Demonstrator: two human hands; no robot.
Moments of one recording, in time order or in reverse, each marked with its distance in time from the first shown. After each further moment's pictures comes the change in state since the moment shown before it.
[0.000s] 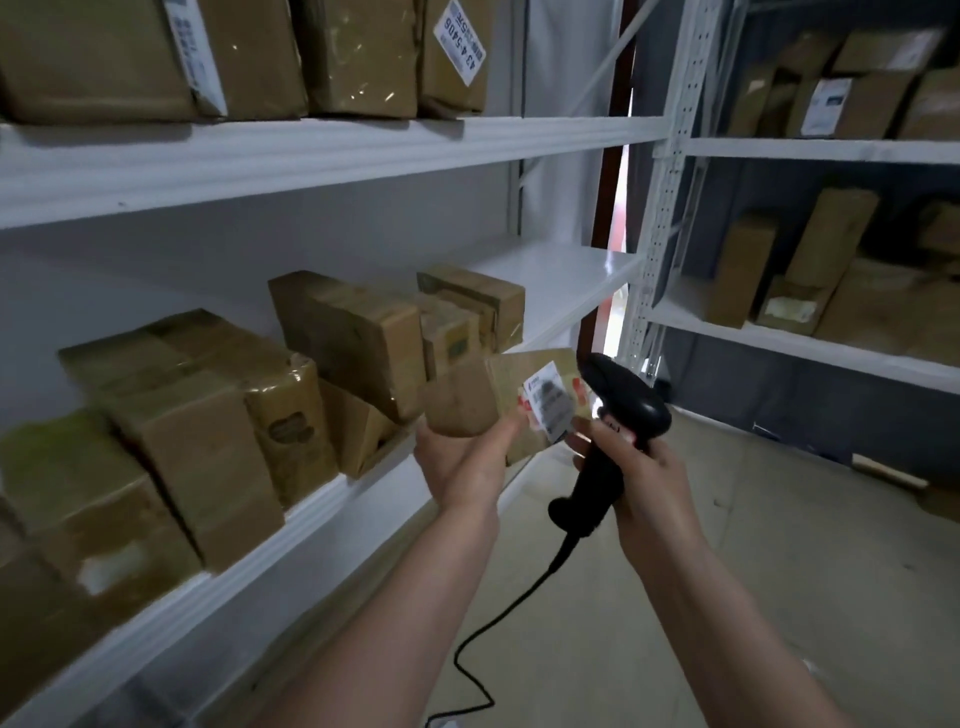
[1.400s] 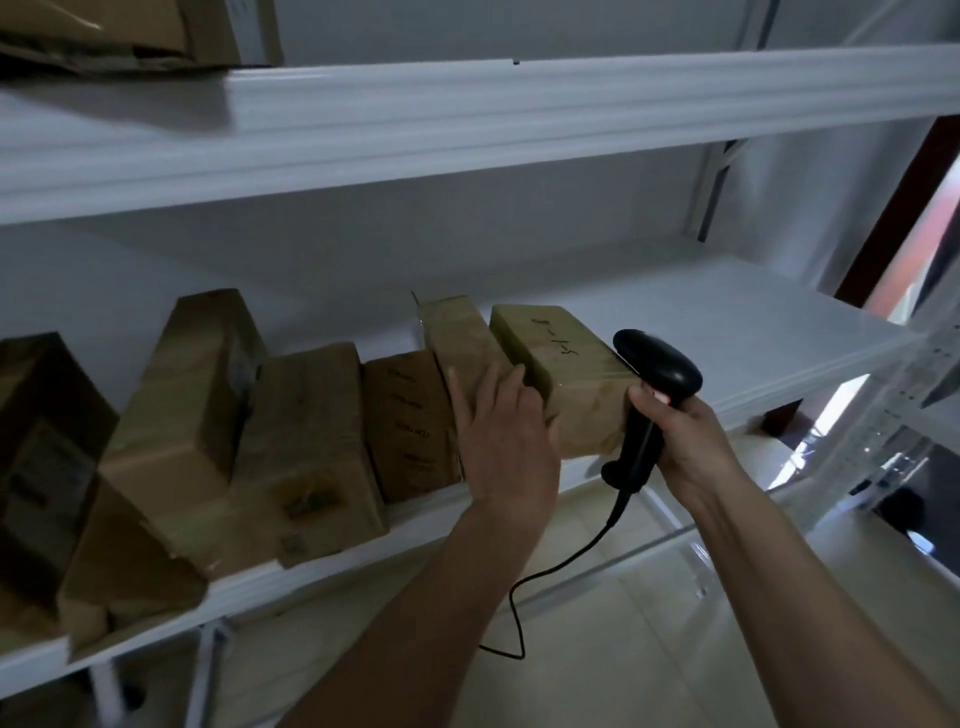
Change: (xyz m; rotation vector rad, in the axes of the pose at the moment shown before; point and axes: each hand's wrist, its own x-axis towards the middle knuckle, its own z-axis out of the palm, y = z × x) left_hand 0.263 -0.023 0.259 1.486 0.507 0.624; right_hand 0.505 0.019 0.021 -0.164 -0.504 0.290
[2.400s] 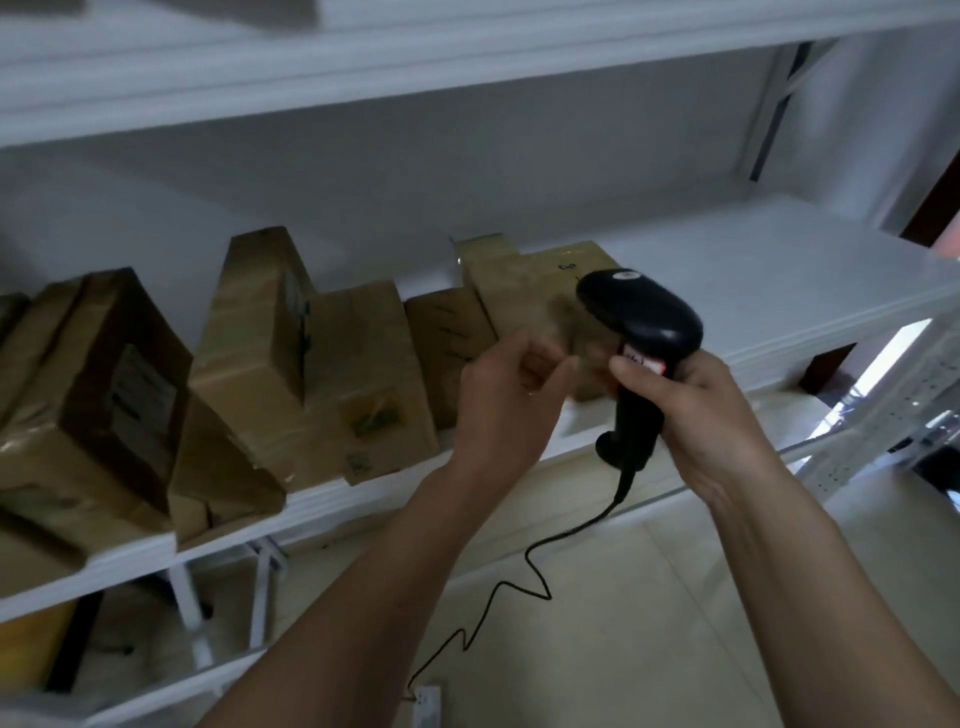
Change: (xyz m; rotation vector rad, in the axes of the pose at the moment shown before) left_hand -0.032 -0.044 -0.074 -0.906 -0.131 -0.146; right_hand -0.094 -0.006 0.053 -0.124 -0.212 -0.108
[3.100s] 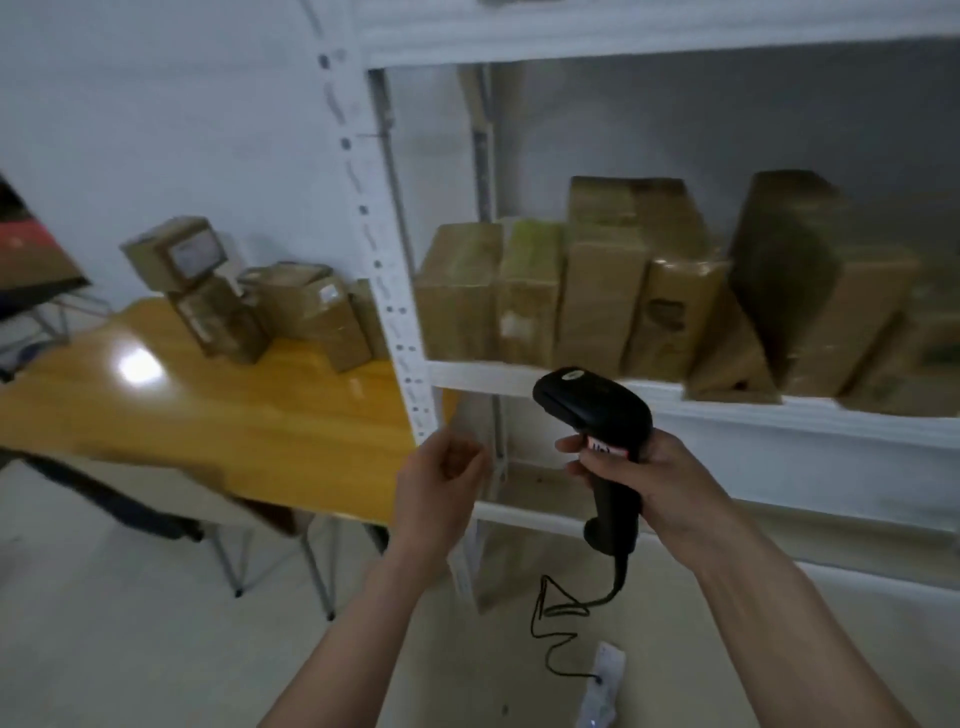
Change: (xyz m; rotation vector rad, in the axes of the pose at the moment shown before) left_hand -0.301 -0.124 -0.410 0.210 0.532 -0.576; right_hand -0.231 0.101 0.364 -0.128 -0.717 0.294
